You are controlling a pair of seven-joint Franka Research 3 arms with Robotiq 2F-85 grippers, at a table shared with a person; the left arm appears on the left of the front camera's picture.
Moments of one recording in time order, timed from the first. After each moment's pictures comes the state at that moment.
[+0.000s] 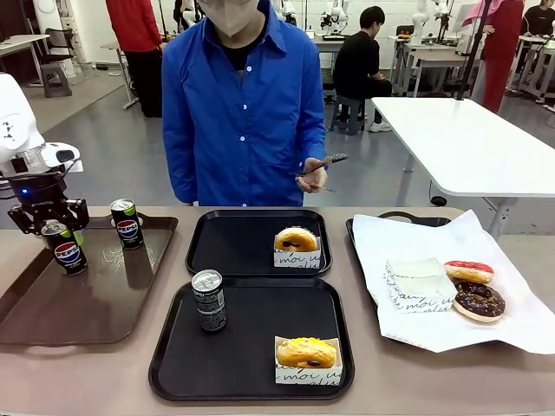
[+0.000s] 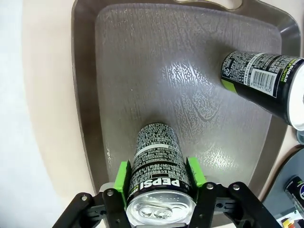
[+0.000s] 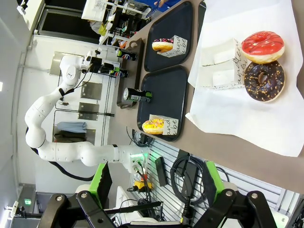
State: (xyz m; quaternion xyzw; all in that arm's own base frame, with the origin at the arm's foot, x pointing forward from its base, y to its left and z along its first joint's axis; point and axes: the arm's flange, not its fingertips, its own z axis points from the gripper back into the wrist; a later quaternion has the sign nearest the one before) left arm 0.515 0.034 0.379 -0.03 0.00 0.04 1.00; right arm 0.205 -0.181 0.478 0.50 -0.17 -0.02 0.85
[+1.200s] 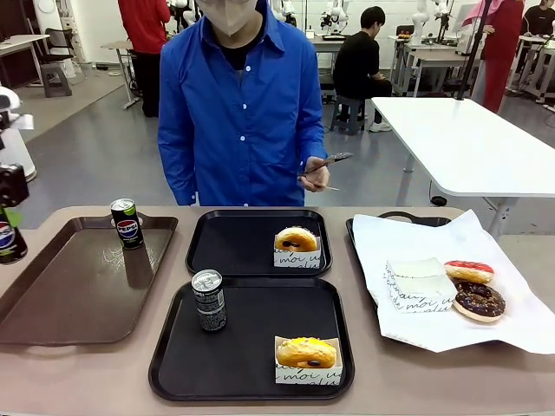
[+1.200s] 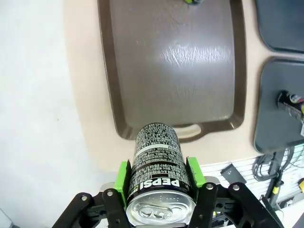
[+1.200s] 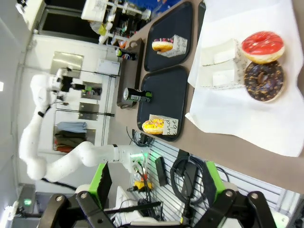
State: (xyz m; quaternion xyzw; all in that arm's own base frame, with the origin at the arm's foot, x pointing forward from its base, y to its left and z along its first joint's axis) left arm 0.367 0.017 0.536 0.00 -0.01 -0.01 1.00; right arm 0.205 -0.181 0.478 0.50 -0.17 -0.02 0.85
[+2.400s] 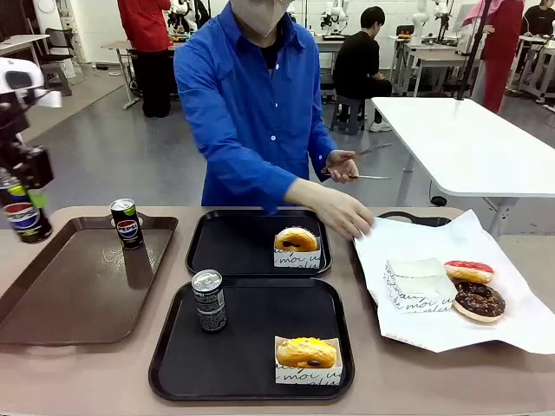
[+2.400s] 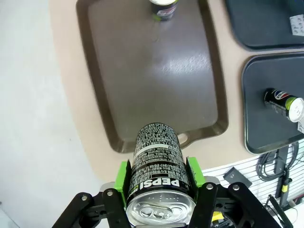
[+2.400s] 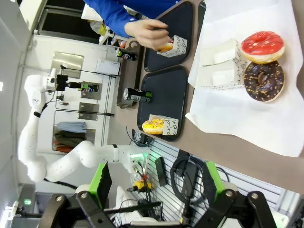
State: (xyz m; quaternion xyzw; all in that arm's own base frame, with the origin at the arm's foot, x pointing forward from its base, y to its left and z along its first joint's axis) left arm 0.380 -0.042 0.559 0.02 -0.04 -0.08 1.00; right arm 0.205 -0.181 0.478 0.50 -0.17 -0.02 0.85
